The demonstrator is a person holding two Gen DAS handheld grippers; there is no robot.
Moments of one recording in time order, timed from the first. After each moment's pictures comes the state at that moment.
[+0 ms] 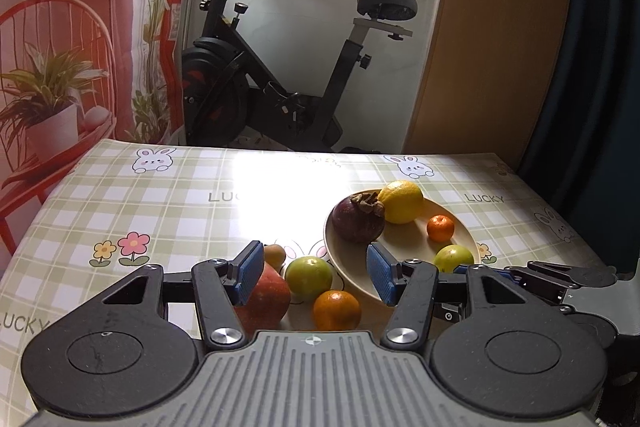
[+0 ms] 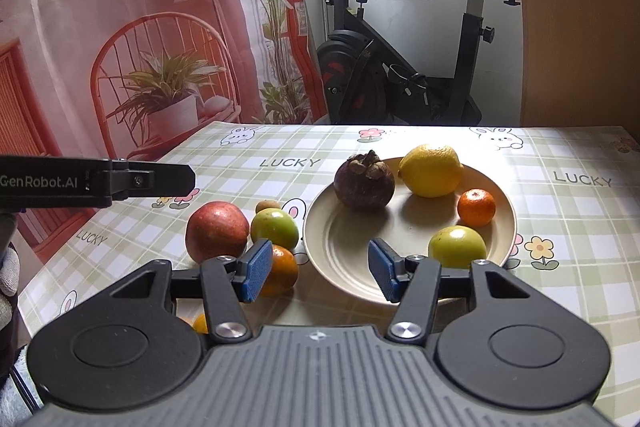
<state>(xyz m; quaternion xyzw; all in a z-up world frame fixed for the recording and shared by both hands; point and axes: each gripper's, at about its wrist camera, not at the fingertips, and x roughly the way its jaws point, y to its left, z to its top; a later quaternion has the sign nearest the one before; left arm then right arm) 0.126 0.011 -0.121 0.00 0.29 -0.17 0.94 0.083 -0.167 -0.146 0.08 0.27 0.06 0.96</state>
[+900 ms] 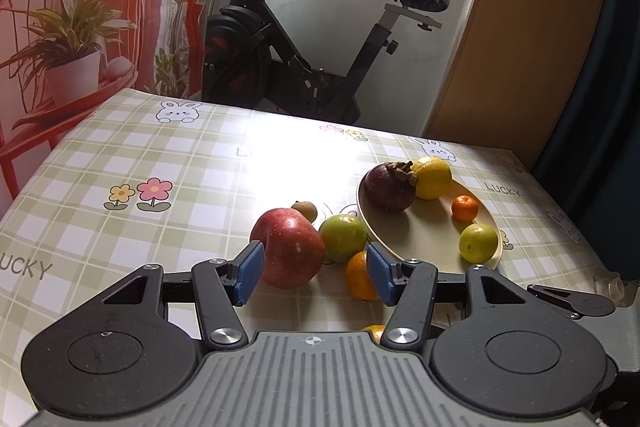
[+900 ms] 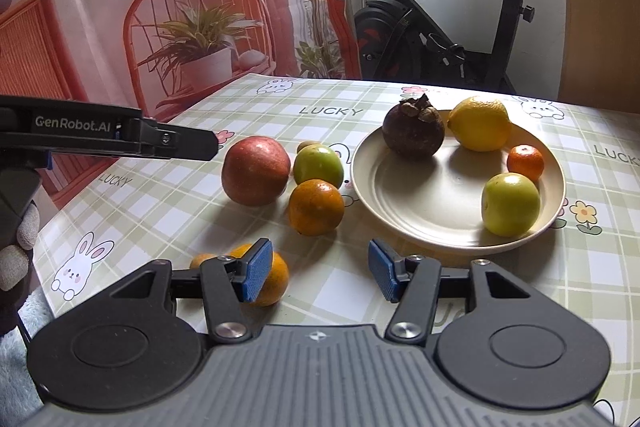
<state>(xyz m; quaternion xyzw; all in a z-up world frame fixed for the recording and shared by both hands) 0.124 0.044 -0.149 -0.05 0.32 -0.16 0.93 0.077 -0.140 -0.174 0.05 0.31 0.12 0.94</state>
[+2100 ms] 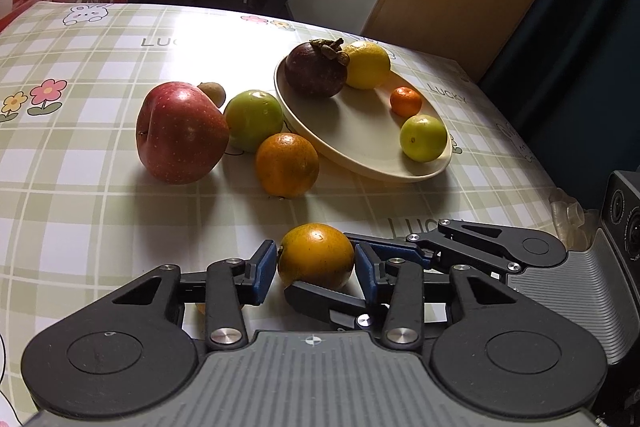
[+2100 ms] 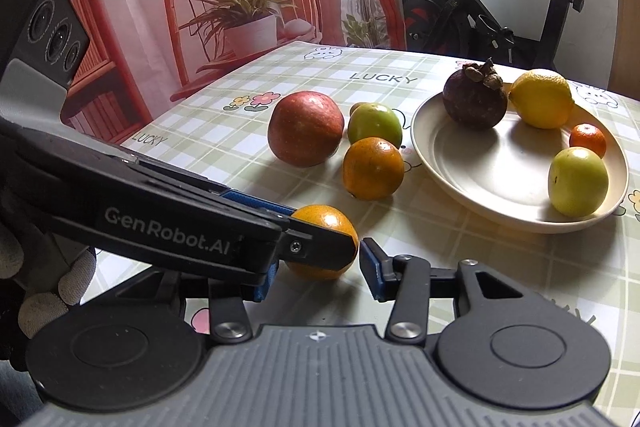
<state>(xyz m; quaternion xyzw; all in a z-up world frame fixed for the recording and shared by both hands) 0.131 0.006 -0.208 -0.05 0.43 -0.27 0.86 0.082 -0.121 -0.199 0.03 0.34 0.18 0.92</state>
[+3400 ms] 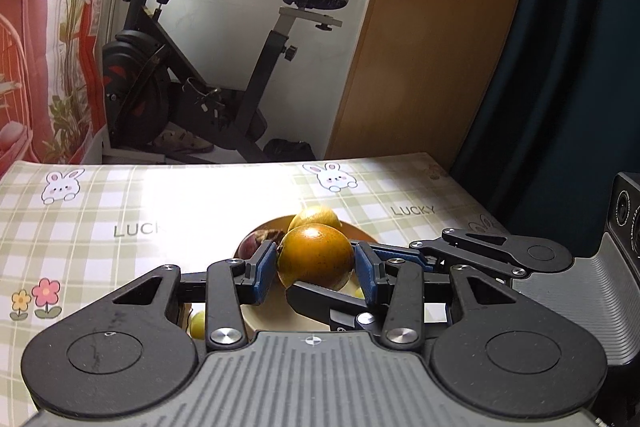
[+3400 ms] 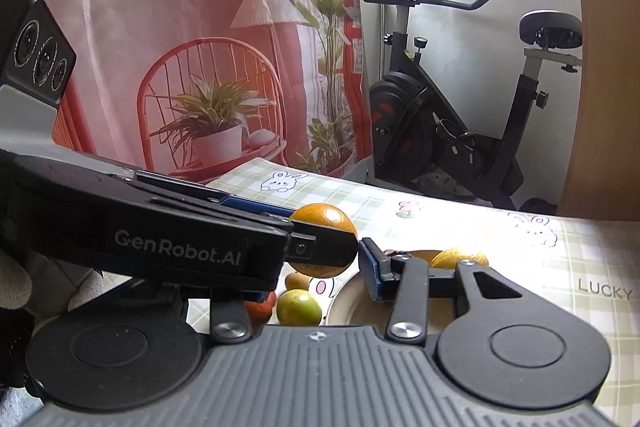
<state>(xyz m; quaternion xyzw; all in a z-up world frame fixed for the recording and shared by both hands) 0.168 -0.044 -0.096 -0.01 0.31 -0.28 0.91 0.115 -0.169 -0.089 0.02 0.22 0.14 0.97</state>
